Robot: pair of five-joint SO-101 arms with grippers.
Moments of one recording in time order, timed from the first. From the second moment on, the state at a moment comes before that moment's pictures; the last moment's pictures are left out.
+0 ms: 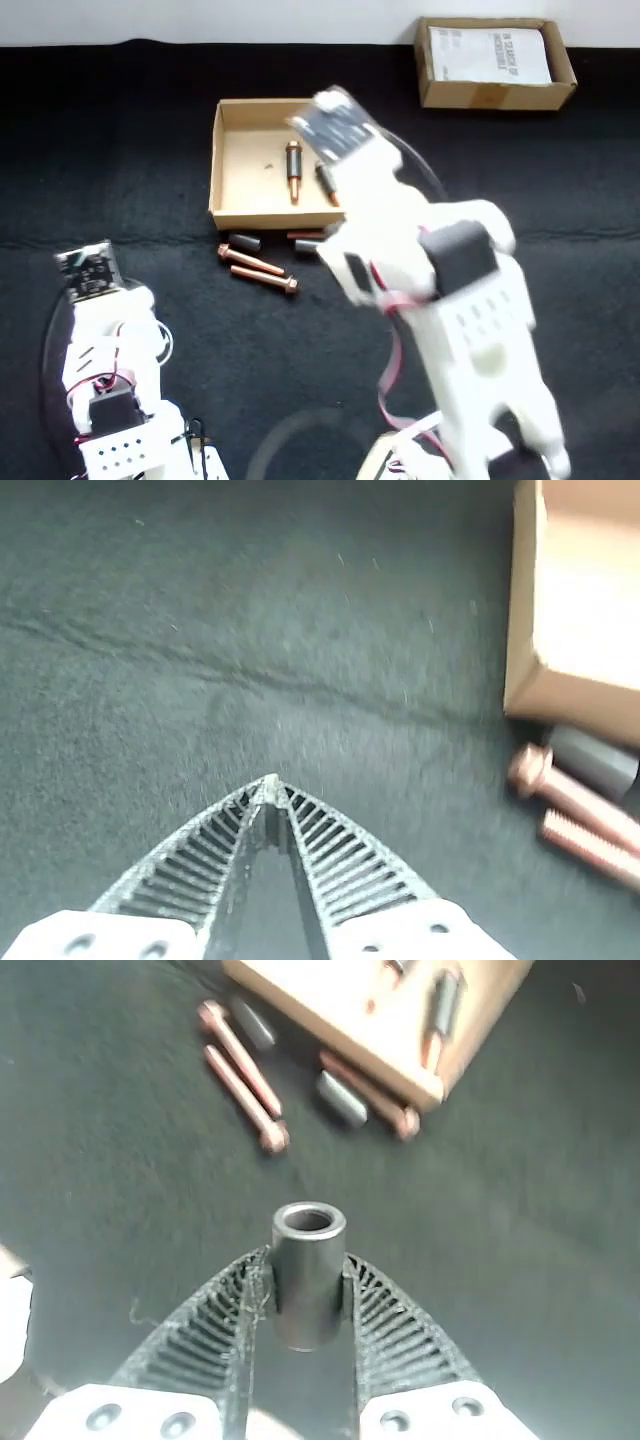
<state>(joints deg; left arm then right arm) -23.7 -103.0 96.0 49.3 1.0 -32.3 -32.1 -1.6 100.4 9.4</state>
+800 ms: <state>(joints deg) -11.7 -102.7 77.0 68.5 -20.0 -1.4 -78.9 46.0 87.9 -3.5</state>
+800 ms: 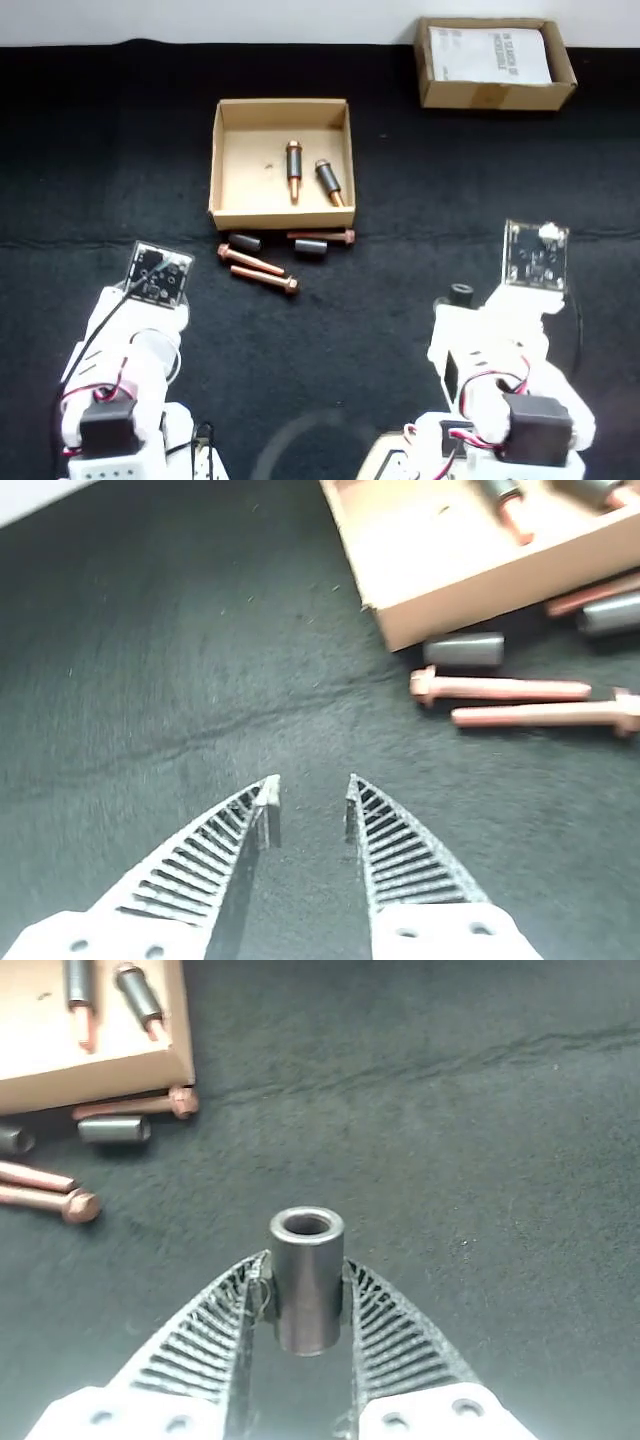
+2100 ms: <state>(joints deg) 12.8 -7.3 22.8 83.9 -69.7 30.4 -86.5 68.2 56.1 6.3</state>
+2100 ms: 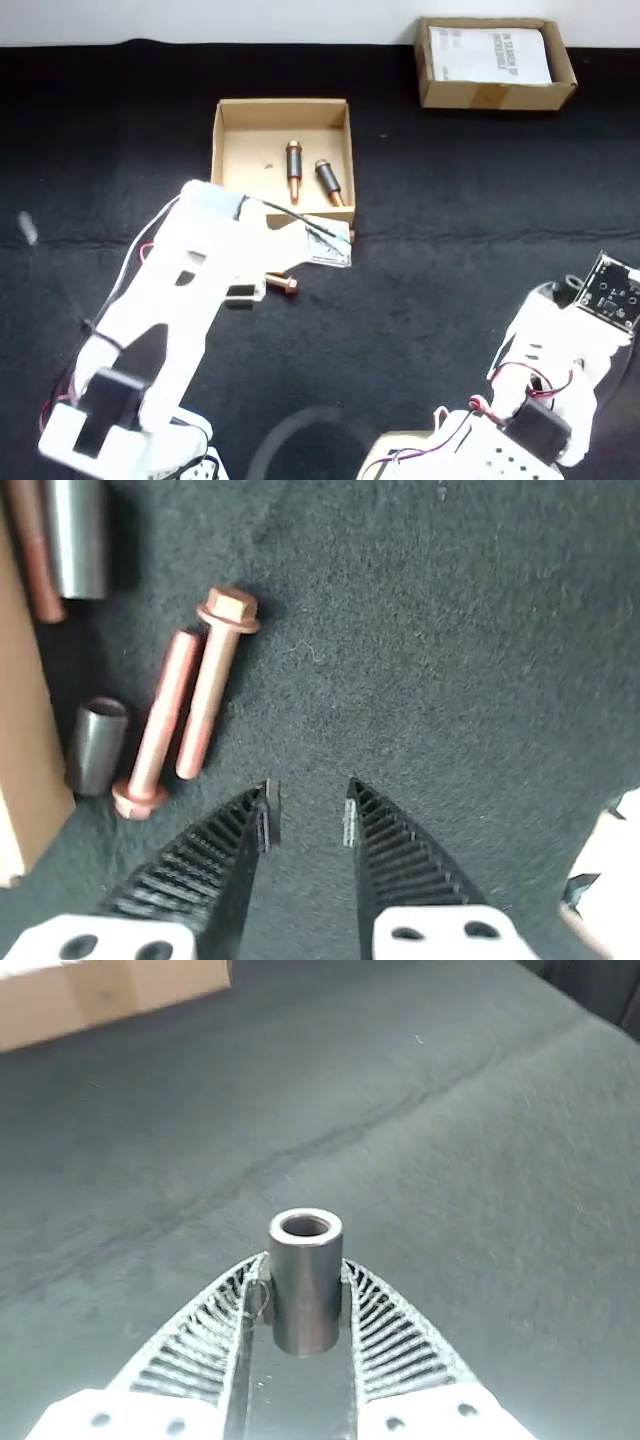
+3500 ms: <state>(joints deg) 16.3 36.9 -14.1 96.7 -77.4 33.2 -86.4 88.7 33.5 9.4</state>
